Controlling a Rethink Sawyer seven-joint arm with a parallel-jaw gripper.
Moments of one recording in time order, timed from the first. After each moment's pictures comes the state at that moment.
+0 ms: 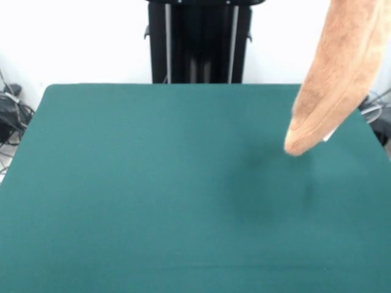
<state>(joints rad) -0.95 -1.18 1.13 2.13 0.49 1.05 1.27</state>
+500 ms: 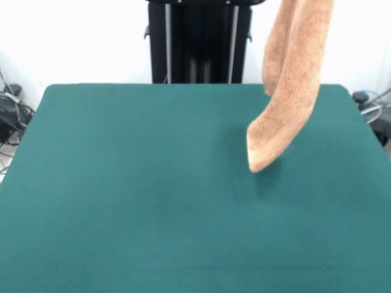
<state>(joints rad) -1.02 -0.82 1.12 2.11 0.32 1.04 1.18</state>
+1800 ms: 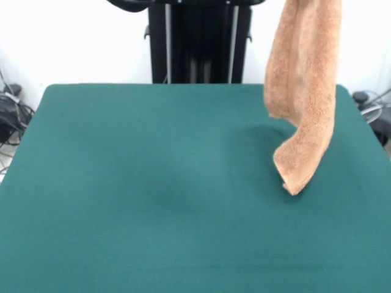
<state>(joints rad) -1.07 -0.48 1.17 2.07 0.15 0.99 1.18</state>
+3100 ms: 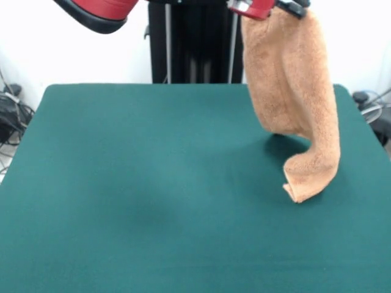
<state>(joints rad) -1.07 -0.41 1.16 1.90 -0.04 1.09 1.18</state>
